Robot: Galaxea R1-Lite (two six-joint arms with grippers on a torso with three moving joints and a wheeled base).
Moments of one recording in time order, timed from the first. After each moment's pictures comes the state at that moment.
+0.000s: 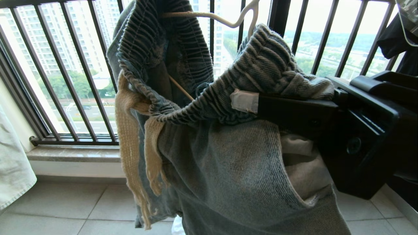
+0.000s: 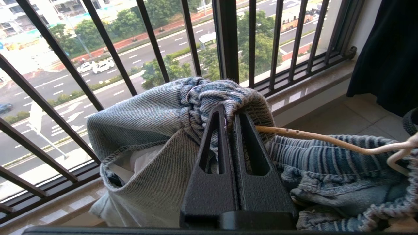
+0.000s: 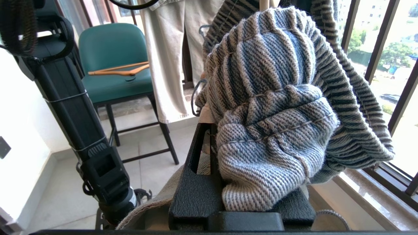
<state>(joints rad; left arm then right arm) -1.03 1.46 -1.96 0.52 0.50 0.10 0.90 1.36 -0.95 -0.61 0.29 0.11</state>
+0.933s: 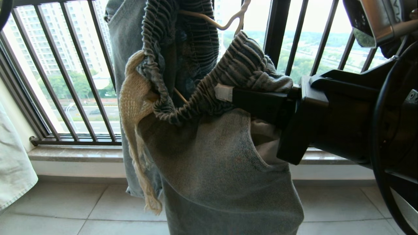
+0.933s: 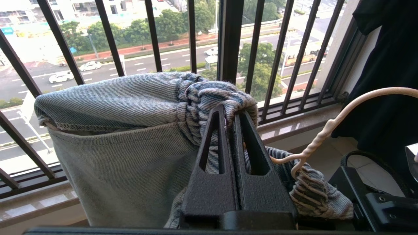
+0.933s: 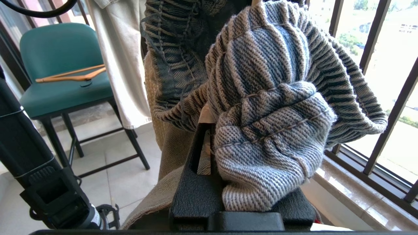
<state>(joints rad) -1.22 1.50 -1.96 0.36 0.77 0.03 0.90 1.45 -1.01 -0.60 0.14 0.09</state>
